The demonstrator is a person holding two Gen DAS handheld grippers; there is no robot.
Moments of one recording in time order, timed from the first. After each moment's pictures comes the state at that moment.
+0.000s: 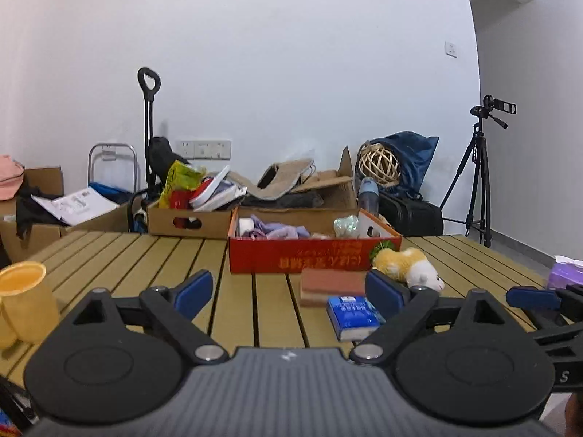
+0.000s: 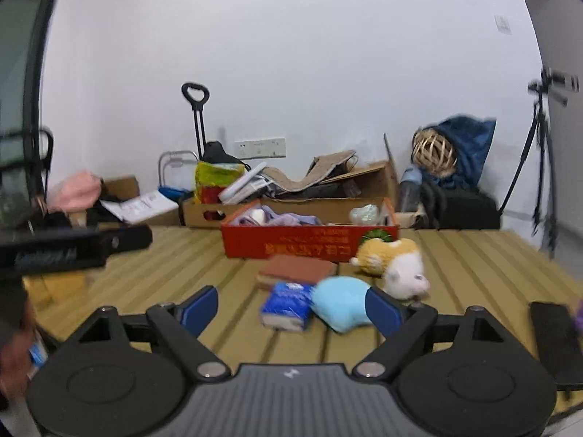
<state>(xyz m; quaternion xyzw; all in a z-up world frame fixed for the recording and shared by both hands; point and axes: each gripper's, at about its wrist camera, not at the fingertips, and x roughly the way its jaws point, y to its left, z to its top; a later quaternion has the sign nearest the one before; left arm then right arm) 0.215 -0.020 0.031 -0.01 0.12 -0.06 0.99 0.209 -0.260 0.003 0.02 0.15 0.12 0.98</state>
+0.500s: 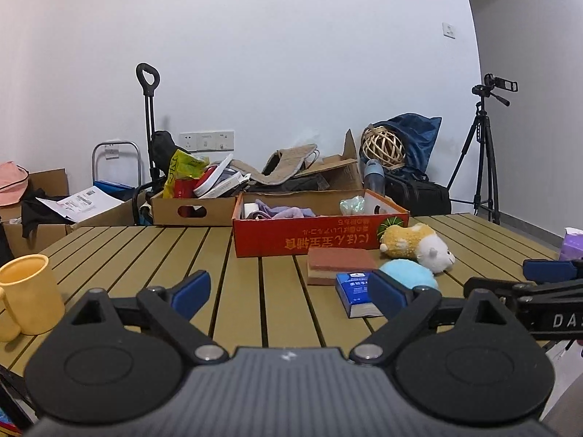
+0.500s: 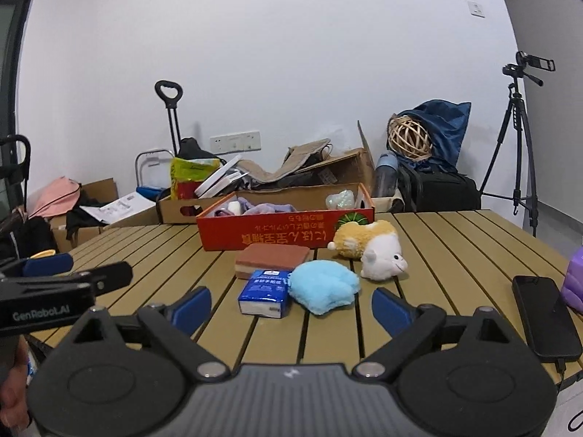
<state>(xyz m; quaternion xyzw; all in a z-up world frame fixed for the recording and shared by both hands) 0.220 -0.023 0.008 0.03 0.13 -0.05 0.99 0.222 -0.264 -0.007 0.05 0.17 0.10 0.98</state>
